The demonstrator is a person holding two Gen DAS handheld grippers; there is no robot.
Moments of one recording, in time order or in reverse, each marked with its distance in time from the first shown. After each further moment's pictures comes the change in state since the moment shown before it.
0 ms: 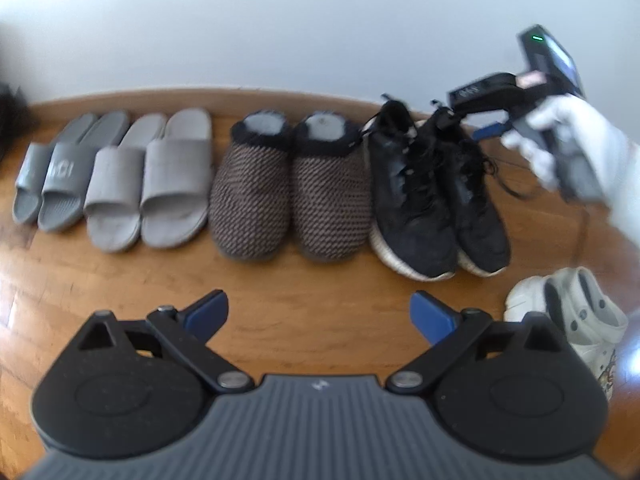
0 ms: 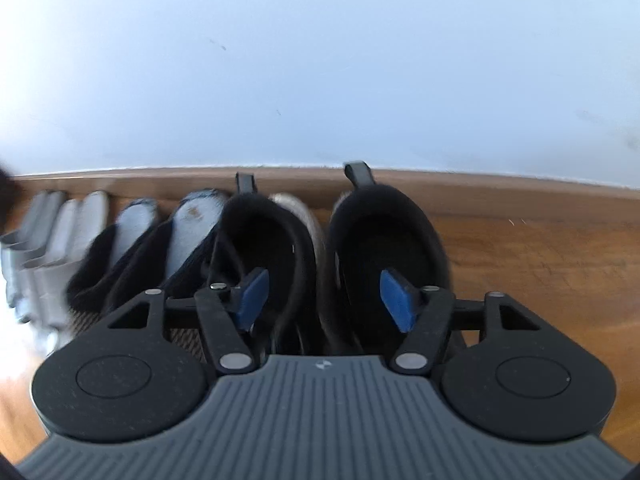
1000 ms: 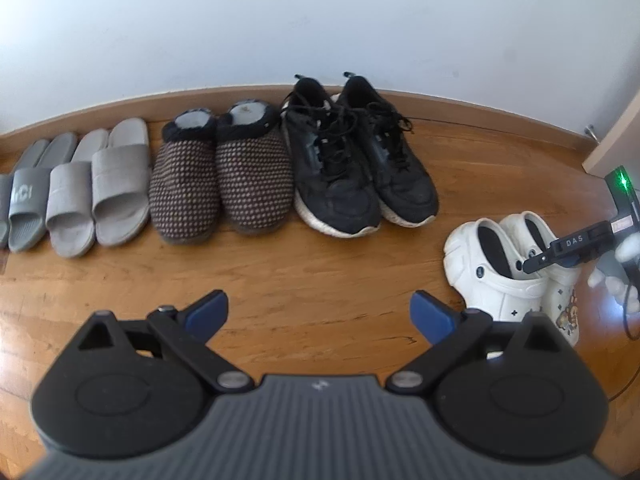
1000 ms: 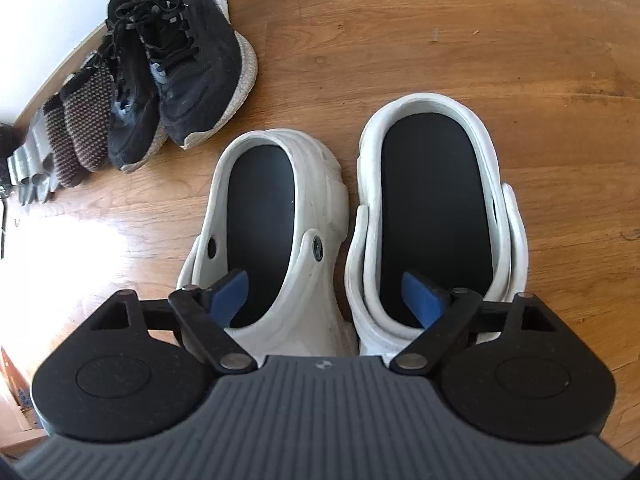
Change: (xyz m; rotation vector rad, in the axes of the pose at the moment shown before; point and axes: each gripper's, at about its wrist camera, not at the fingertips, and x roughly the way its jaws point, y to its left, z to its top) left arm -0.027 -0.045 -0.032 0.118 0.046 -0.079; right arm -0.096 -0.154 -0.223 0.223 0.337 -0.016
